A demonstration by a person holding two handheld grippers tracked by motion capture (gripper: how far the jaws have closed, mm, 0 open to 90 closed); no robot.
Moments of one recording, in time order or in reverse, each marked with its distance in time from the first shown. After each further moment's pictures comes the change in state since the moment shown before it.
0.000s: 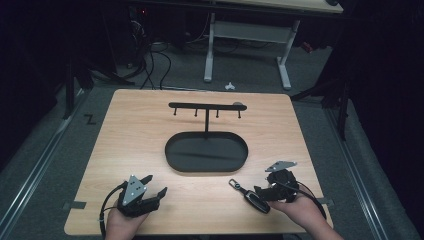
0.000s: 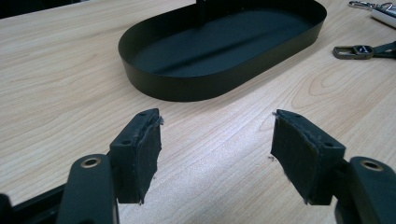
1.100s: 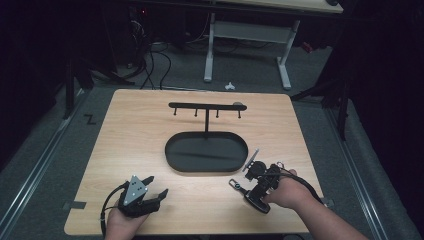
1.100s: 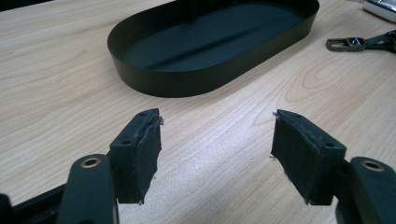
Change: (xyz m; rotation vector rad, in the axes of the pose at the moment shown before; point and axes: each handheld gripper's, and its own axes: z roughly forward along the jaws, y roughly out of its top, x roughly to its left) left arm 0.000 -0.002 0.002 0.016 -0.027 0.017; right arm 0.025 0.053 0.022 0.453 0.013 -0.292
